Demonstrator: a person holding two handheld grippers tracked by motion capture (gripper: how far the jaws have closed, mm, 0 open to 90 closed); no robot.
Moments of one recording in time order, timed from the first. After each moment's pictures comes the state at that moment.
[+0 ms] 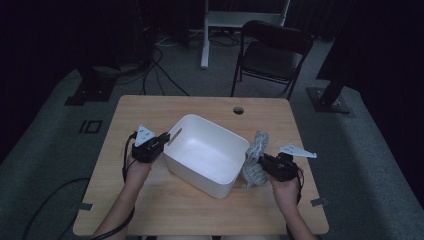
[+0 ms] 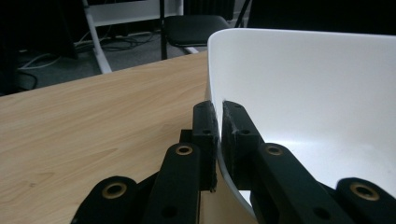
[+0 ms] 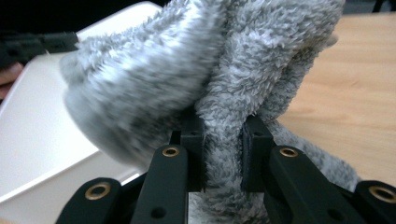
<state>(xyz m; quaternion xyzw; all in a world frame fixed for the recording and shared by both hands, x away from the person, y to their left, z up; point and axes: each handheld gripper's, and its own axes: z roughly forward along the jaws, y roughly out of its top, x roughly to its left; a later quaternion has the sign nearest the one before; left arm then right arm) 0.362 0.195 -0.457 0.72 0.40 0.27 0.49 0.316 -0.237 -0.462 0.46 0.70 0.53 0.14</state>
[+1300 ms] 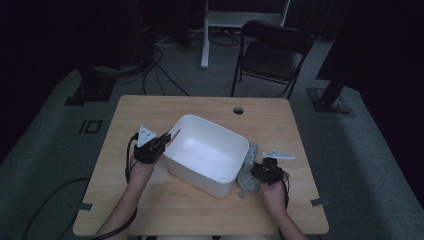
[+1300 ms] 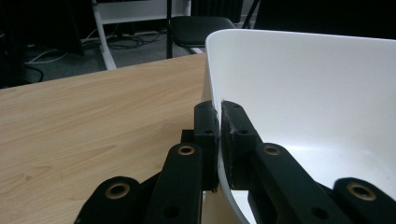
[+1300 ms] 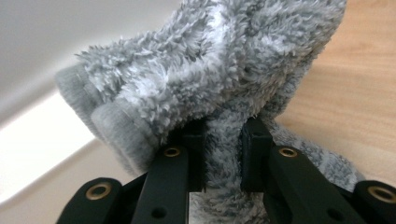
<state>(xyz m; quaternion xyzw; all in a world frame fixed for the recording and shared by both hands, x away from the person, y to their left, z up) 0.361 0.189 -0.461 0.71 0.42 0.27 0.49 0.339 -0.217 -0.521 0.50 0.73 0.45 0.12</state>
